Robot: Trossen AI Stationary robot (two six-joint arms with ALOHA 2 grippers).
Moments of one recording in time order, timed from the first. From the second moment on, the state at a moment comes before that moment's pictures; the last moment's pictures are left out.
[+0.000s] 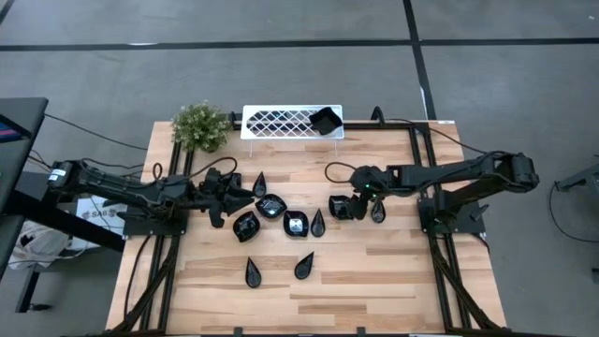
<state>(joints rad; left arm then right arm) -0.17 0.91 0.28 0.55 -0.18 -0.56 -0.15 1.24 0.60 -0.34 0.08 0.44</state>
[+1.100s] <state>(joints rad) -0.17 0.91 0.28 0.55 -0.18 -0.57 -0.15 1.43 0.60 -0.26 -0.11 0.58</state>
